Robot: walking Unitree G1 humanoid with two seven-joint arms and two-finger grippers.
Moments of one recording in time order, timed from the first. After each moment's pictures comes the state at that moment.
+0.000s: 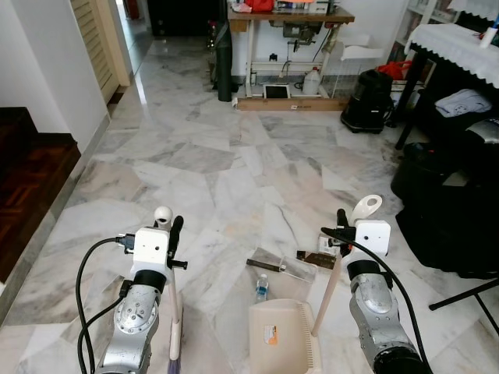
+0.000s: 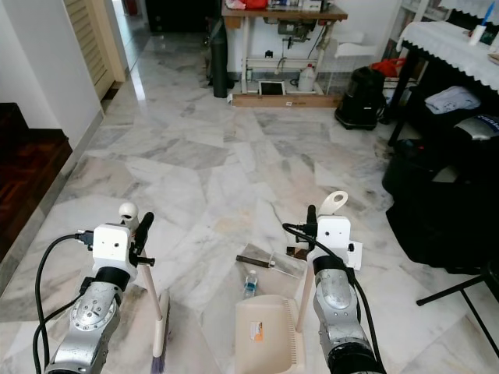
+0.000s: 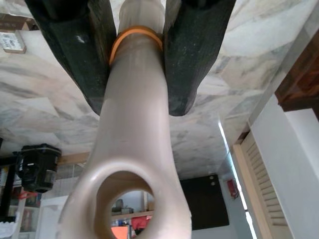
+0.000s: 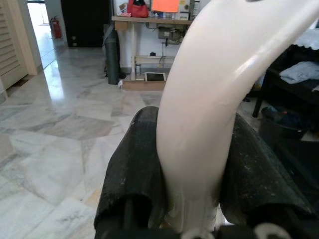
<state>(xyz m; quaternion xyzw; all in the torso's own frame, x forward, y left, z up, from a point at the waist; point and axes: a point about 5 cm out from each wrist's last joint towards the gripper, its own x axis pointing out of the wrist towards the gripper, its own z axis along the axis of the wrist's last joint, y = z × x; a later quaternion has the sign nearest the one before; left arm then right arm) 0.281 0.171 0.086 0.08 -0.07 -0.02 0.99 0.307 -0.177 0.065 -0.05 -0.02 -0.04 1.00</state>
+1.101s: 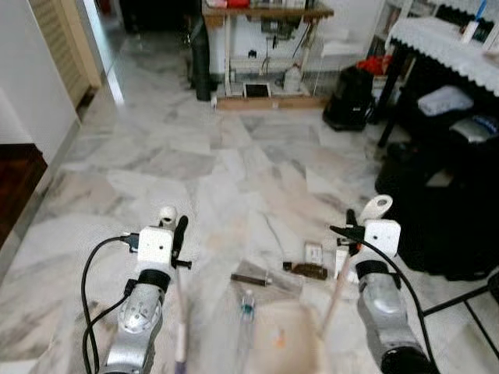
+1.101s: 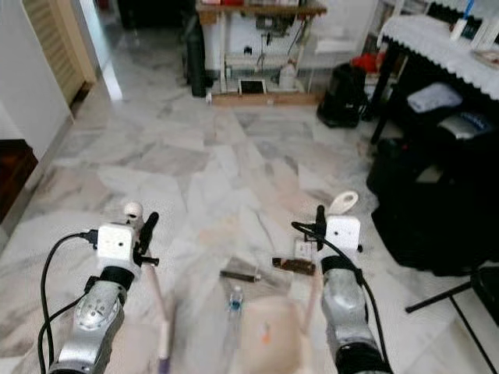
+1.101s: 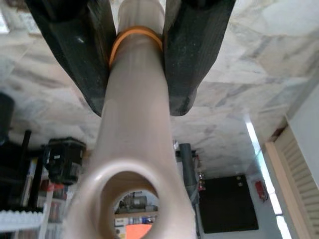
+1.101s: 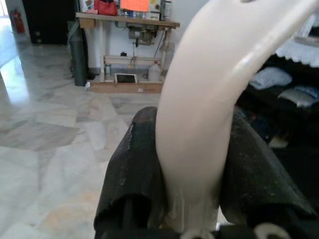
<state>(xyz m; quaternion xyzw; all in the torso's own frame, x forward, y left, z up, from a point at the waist) 0.282 0.168 0.086 0.06 -0.07 -0.03 0.99 0.308 -0.187 0.067 -0.06 -0.02 -0.05 1.00</state>
